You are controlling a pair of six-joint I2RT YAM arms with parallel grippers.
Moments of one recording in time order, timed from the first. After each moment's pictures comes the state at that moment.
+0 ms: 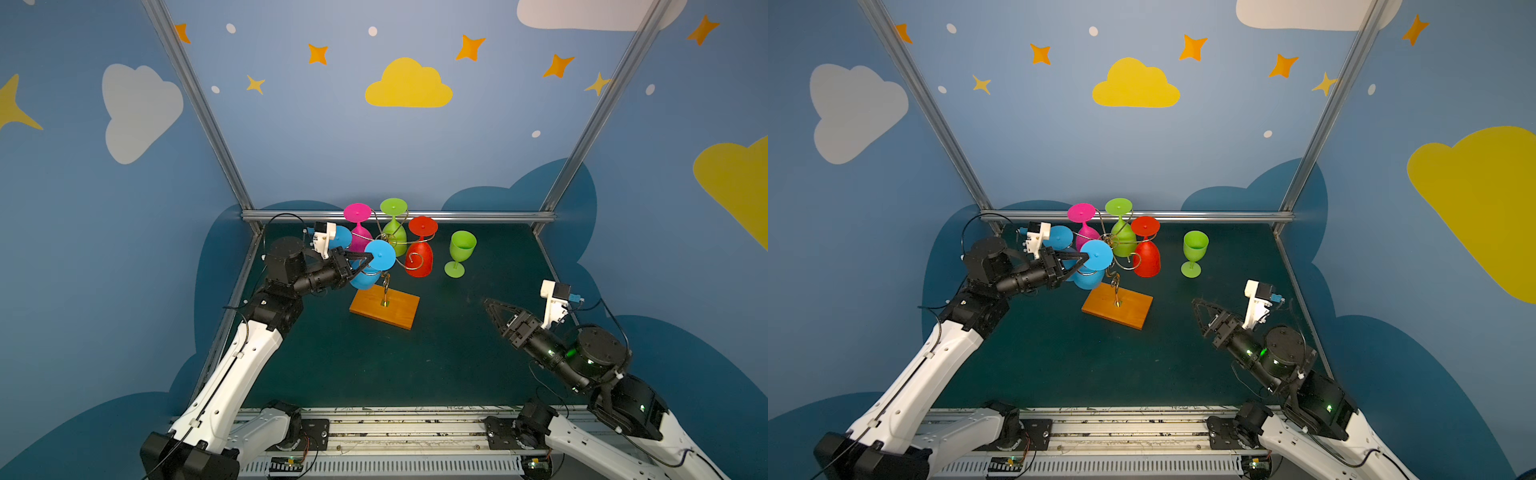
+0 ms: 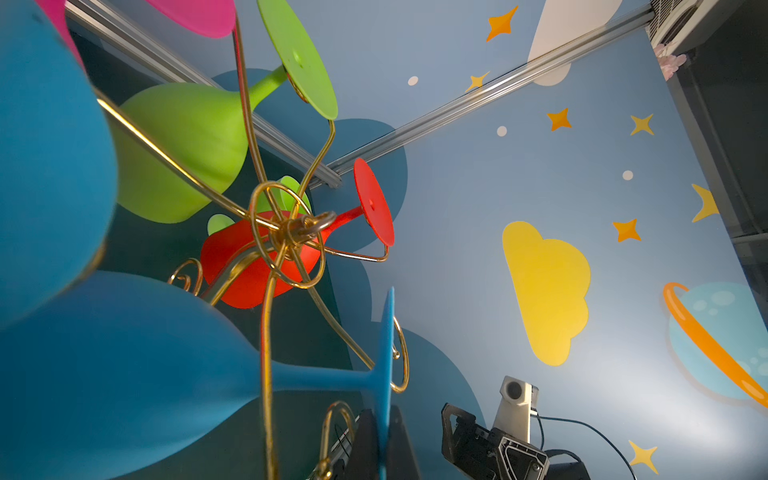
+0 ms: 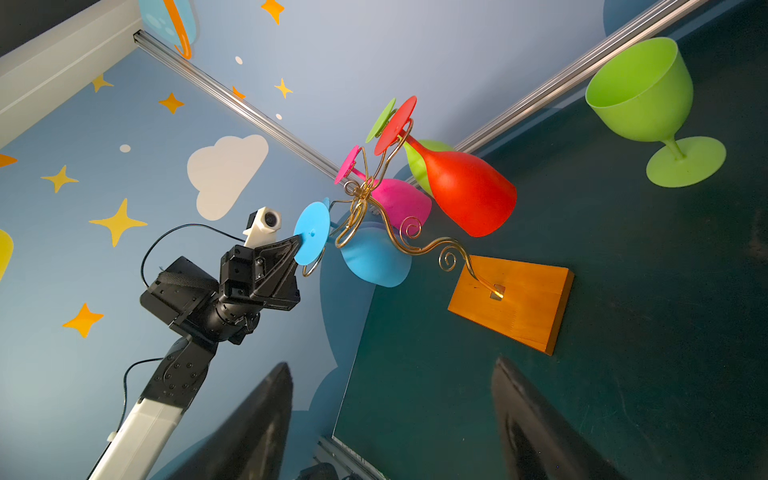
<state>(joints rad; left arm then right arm) -0.28 1.08 1.08 -0.17 0.72 -1.04 0.89 0.46 0.88 -0.53 0.22 0.93</state>
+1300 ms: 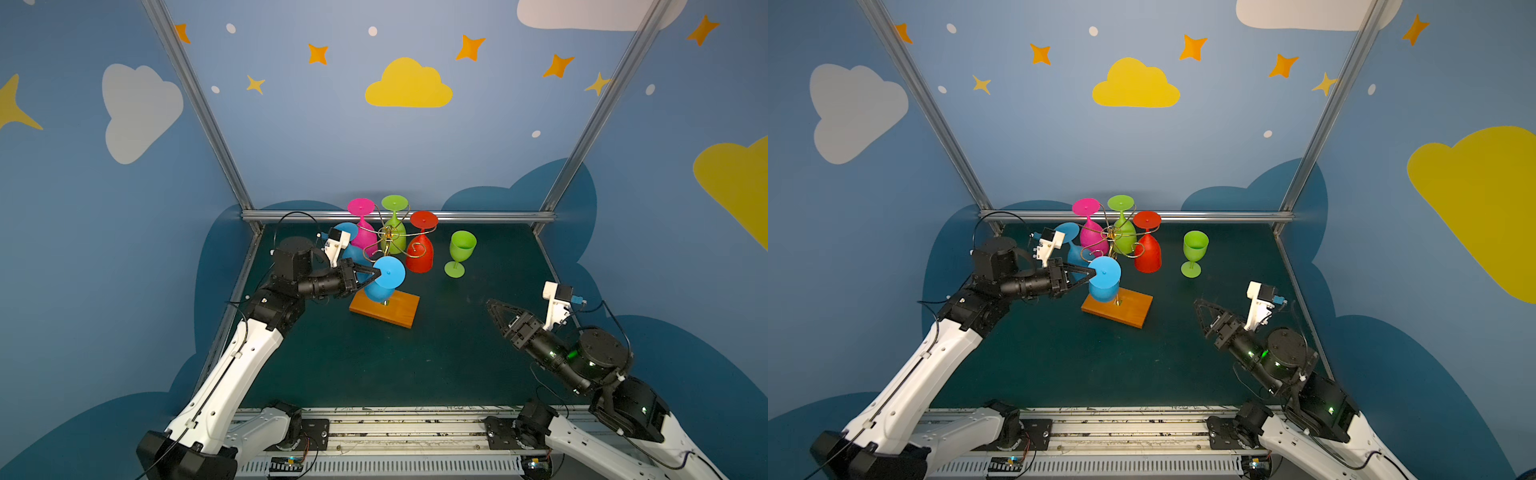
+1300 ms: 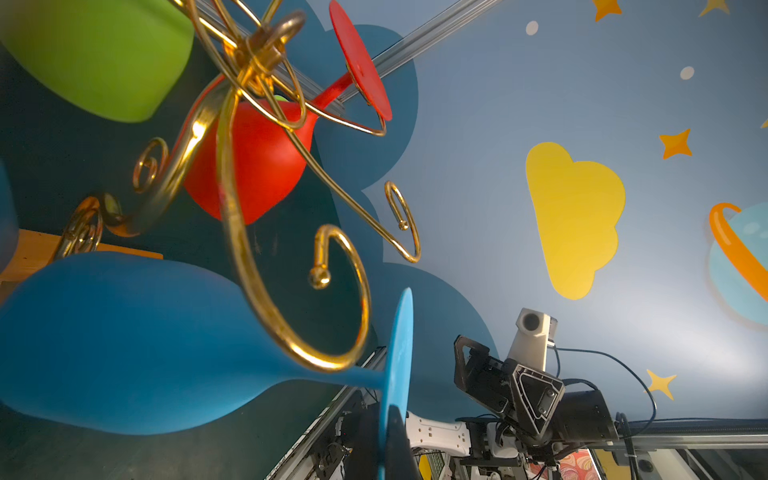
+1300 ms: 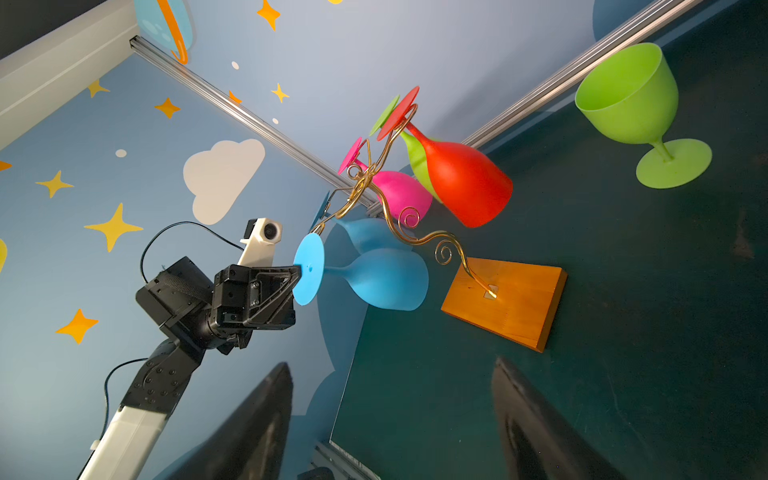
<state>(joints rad) -0.32 1.09 1.15 -0.40 0.81 -0.86 0.89 0.44 0.88 -0.54 0.24 0.94</state>
